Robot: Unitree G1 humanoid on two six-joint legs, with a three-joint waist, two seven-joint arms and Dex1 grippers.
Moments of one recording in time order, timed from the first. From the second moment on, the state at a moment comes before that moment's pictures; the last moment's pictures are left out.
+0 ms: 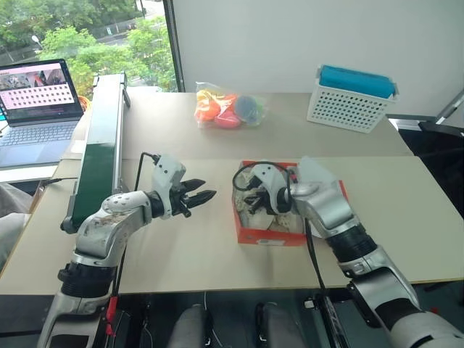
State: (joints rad) left arm -0.42 0.56 -0.02 -0.21 -0.47 0.72 -0.73; right arm -0.75 -0.39 0.32 0.02 0.25 1.05 0.61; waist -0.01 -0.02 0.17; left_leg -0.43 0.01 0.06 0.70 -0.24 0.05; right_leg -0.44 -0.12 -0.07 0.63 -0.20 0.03
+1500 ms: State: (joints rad) left arm -0.50 0.55 -0.17 -0.12 -0.43 0.61 -0.97; right arm 0.10 -0.31 -0.58 -0.64 0.58 1.61 0.13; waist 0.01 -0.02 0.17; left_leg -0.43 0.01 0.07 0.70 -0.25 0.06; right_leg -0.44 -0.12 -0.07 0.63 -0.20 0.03
